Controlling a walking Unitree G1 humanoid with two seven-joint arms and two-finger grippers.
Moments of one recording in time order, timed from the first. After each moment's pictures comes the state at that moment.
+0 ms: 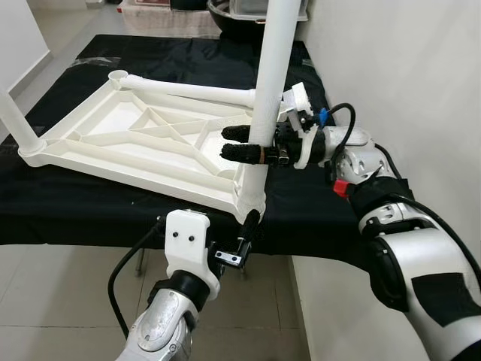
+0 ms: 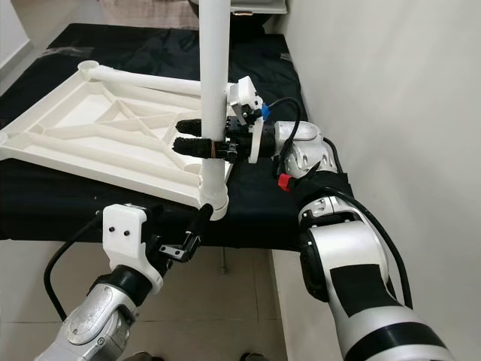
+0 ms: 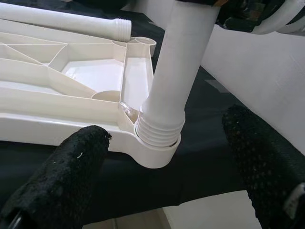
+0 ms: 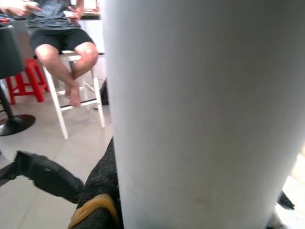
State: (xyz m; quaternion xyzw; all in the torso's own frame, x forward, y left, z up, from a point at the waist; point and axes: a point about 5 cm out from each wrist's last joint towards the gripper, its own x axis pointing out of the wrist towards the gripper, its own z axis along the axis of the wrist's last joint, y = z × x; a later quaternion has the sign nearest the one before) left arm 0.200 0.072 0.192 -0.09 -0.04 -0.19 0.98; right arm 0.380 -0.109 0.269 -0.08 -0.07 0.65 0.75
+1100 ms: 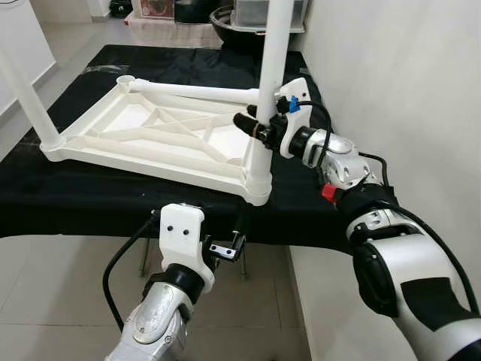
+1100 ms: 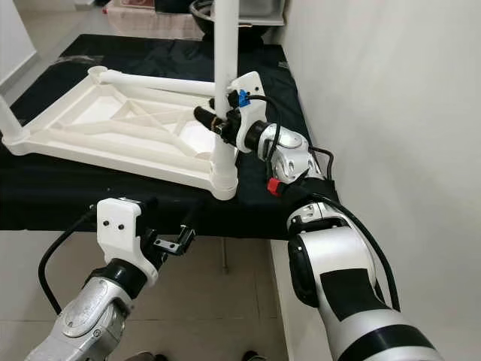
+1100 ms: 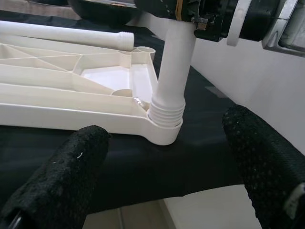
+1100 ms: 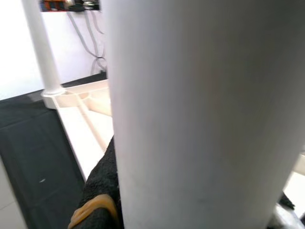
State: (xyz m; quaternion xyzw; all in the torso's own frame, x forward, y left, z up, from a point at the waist) left arm 0.206 0.079 0.195 -0.08 -0.05 -0.18 0.98; right arm 0.412 -0.113 0.258 -0.04 -0.05 0.33 0.94
